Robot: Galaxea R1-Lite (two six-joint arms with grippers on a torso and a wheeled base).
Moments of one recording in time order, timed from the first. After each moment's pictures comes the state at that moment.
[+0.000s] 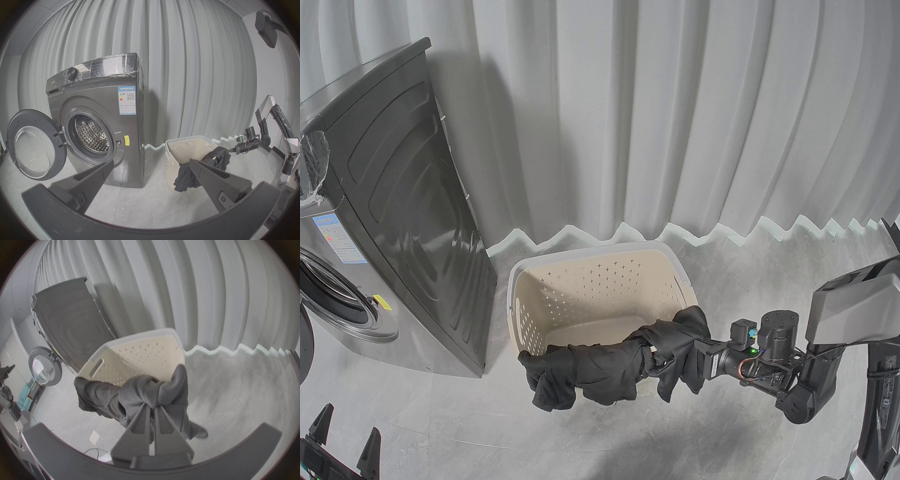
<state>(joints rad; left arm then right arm) 0.00 0.02 -0.02 0.00 0.00 -0.01 0.41 2.28 -0.42 -1.51 0.08 0.13</state>
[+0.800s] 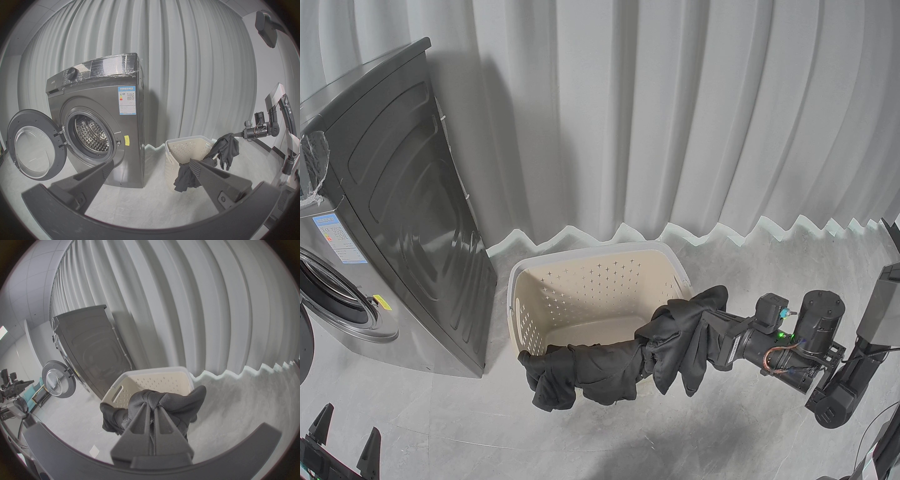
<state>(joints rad) 0.00 0.02 -0.02 0.00 0.00 -0.01 0.49 1.98 -0.30 -1.54 0.07 0.14</state>
